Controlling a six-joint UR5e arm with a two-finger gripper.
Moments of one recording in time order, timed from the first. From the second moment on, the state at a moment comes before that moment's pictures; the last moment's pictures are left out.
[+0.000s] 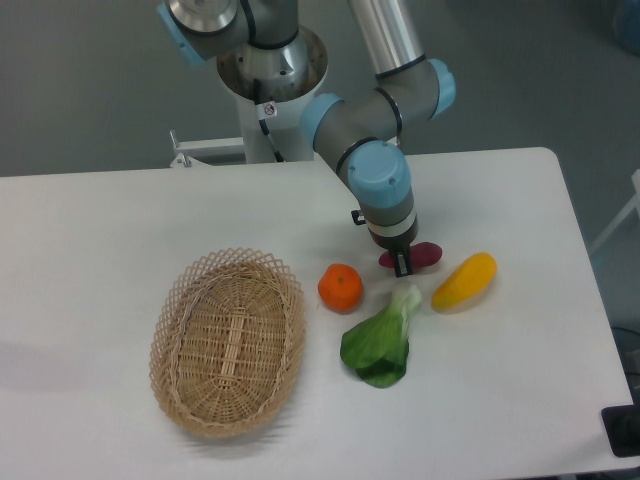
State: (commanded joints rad) arm 2.55 -1.85 -1.95 -0.76 1.81 2.03
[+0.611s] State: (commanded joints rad) arm 2.50 -1.73 -1.82 -0.84 1.63 1.57
